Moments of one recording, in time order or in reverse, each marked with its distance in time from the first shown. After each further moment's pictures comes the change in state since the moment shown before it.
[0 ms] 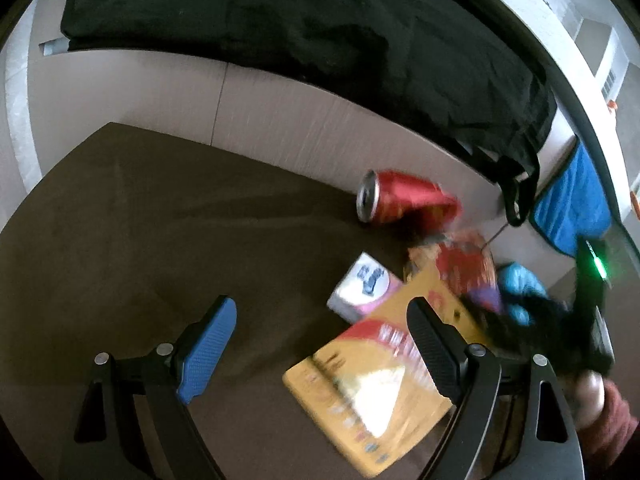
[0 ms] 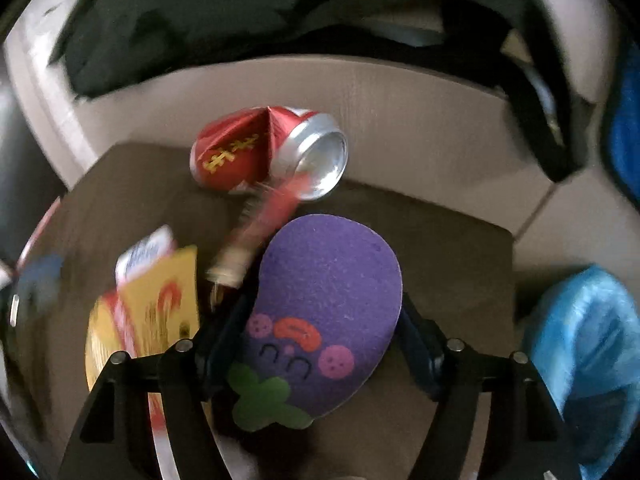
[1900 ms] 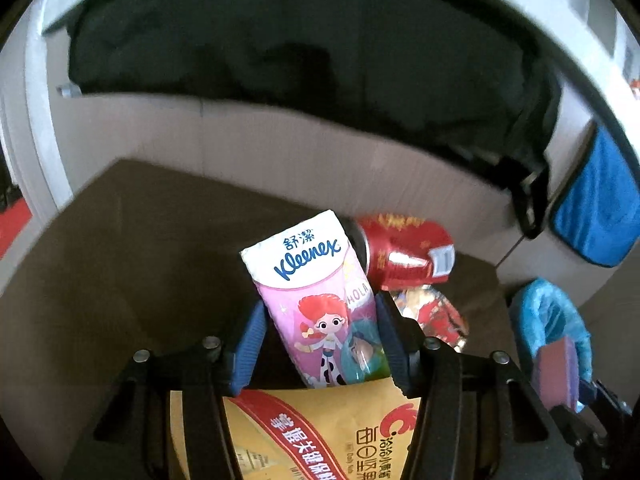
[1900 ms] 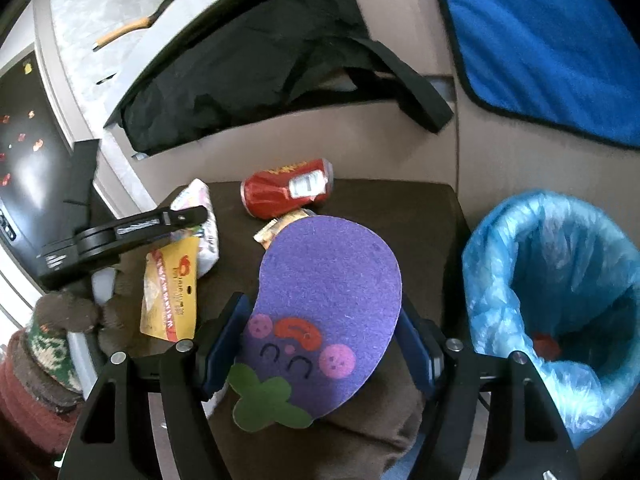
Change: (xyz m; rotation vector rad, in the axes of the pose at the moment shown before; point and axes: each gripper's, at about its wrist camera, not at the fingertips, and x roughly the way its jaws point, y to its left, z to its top) left arm -0.003 -0.078 -0.012 0.036 -0.095 0.191; right arm -0.109 -0.052 -0.080 0.141 -0.198 0.192
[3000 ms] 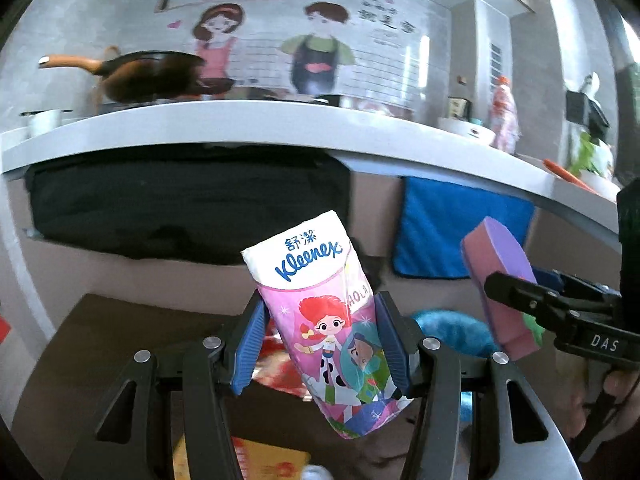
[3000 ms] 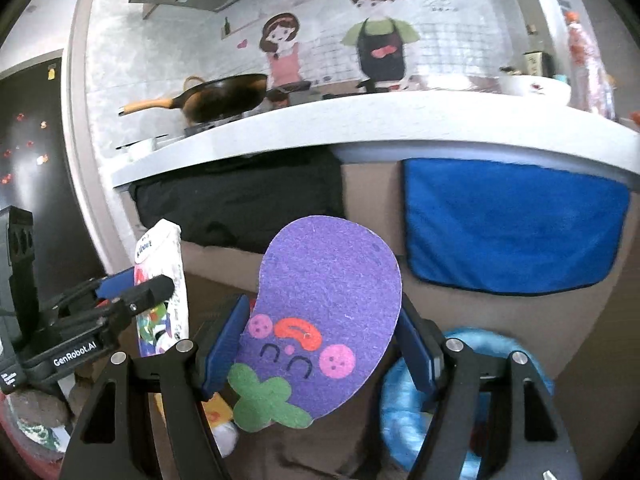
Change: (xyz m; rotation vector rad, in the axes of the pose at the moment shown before) left arm -0.147 -0.123 -0.001 0.273 -0.288 -0.214; right arm -0.143 0.012 0.065 -0.099 -0.307 -0.125
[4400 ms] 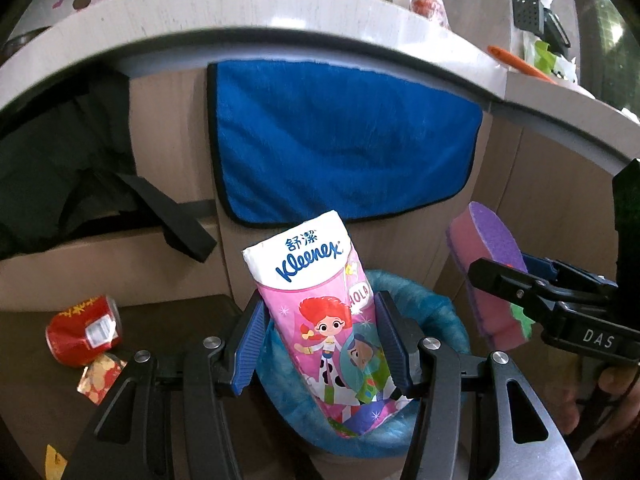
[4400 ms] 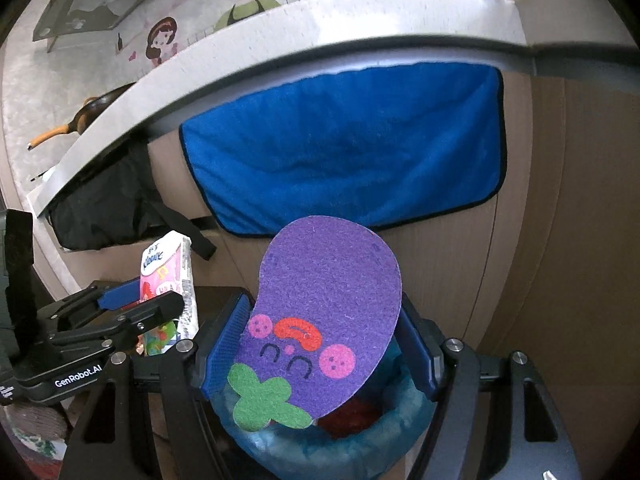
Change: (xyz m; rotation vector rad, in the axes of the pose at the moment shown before) left arm 0.156 -0.152 -0.037 0.131 0.198 -0.194; right arm 0.008 -0.186 -0.063 0.192 0.060 -0.194
